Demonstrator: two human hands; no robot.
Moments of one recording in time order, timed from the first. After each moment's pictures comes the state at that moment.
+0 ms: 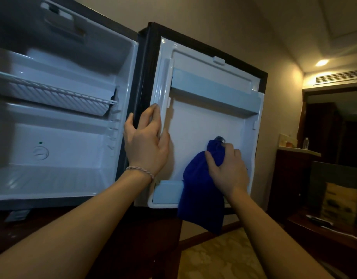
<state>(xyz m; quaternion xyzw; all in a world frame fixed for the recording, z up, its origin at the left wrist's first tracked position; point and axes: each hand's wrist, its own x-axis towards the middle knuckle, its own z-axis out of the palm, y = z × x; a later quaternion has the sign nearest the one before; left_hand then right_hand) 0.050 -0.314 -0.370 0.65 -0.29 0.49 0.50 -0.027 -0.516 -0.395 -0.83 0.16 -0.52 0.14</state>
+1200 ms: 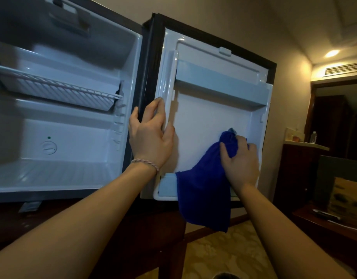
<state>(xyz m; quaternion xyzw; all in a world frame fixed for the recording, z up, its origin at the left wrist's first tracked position) 0.049 -0.311 -0.369 0.66 -0.28 0.48 0.50 -0.030 -0.523 -0.395 -0.78 0.18 -0.57 0.15</state>
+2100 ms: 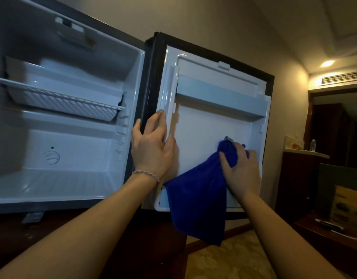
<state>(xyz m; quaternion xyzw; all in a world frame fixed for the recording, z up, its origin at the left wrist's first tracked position) 0.048 -0.308 -0.369 0.67 -0.29 0.47 0.50 -0.035 -0.522 -0.389 -0.80 0.17 -0.56 0.14</state>
